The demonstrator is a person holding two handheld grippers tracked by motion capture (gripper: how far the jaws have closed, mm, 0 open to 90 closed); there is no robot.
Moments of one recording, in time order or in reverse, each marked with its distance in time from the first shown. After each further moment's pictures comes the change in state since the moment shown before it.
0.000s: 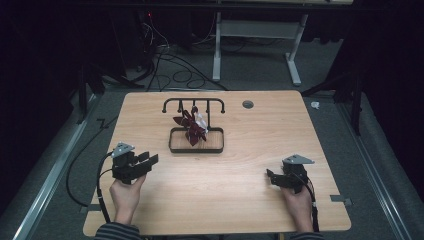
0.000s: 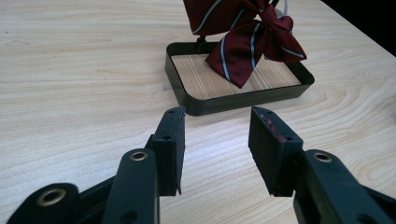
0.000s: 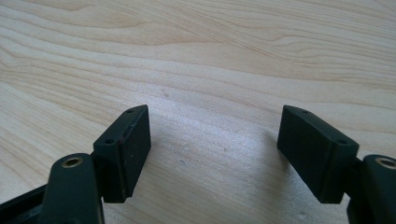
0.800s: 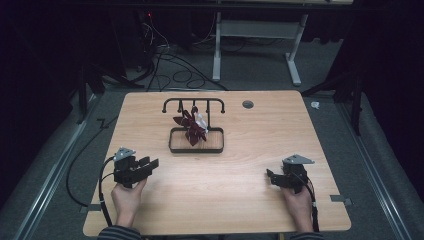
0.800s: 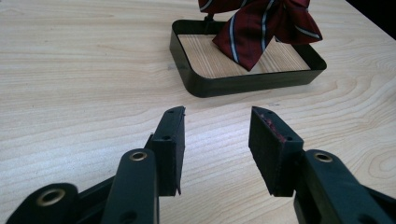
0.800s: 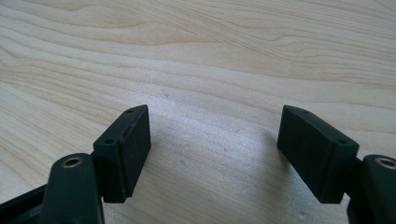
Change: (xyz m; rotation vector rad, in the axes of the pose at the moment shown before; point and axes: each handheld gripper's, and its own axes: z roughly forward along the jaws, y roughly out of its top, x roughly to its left) left arm 0.006 -0.016 0.008 0.029 0.005 -0.035; right arm 0.000 0.000 0.000 0.000 0.000 0.000
